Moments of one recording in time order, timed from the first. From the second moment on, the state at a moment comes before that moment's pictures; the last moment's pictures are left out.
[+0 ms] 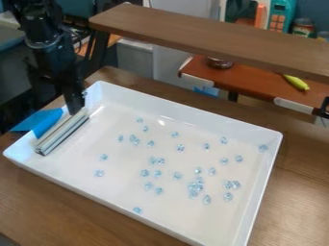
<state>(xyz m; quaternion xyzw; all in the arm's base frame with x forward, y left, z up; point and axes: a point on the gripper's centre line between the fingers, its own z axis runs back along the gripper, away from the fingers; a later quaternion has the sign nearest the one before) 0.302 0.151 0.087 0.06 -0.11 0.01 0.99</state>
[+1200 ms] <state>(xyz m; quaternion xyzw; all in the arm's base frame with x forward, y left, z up) 0.334 0.177 0.015 0.10 -0.08 0.05 0.99</state>
